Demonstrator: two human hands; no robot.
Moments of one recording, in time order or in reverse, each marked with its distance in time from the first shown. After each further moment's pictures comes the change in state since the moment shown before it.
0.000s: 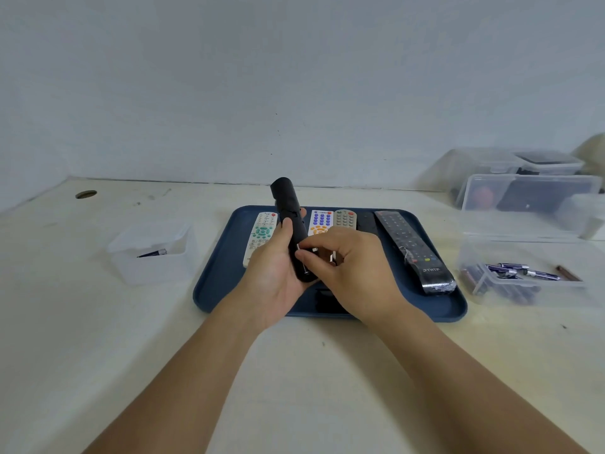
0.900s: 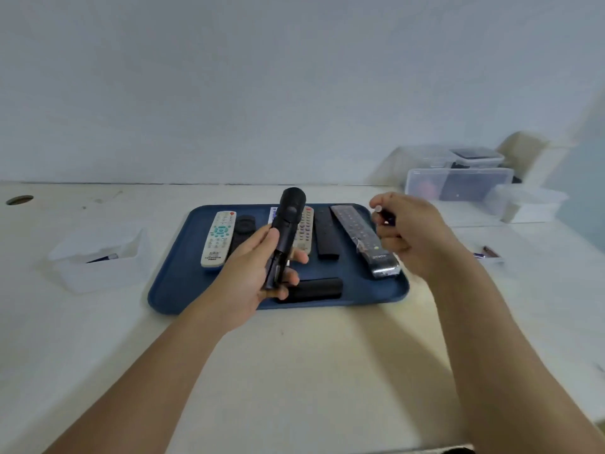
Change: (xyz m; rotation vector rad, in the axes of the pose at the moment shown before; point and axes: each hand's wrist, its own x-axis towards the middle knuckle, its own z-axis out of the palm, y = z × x) left_hand -0.006 -0.013 0.001 0.446 -0.109 0.012; right_hand 0.013 0.035 -0.112 0.704 0.192 0.887
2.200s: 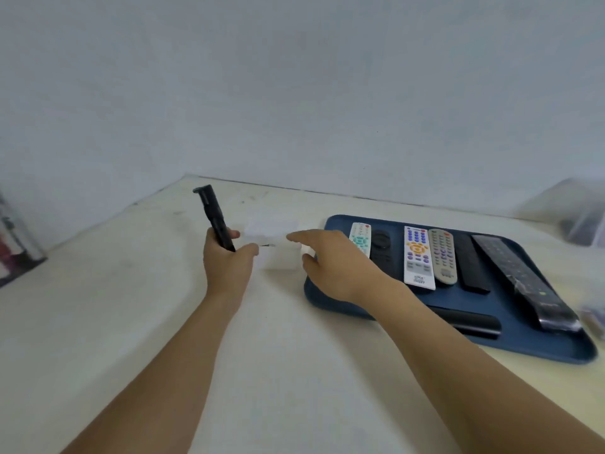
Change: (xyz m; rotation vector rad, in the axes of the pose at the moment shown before) left_hand -0.055 0.031 -0.205 0.266 0.972 0.291; right_hand -0.035 0.065 0.247 -1.051 -0.674 -0.671
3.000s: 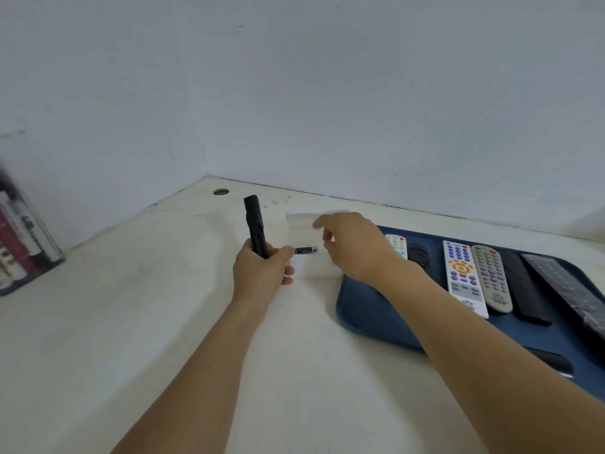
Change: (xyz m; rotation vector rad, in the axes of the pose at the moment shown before) left_hand 0.021 -0.009 0.008 -0.012 -0.088 -0.117; right_hand 0.075 0.008 0.004 -0.262 0.050 0.049
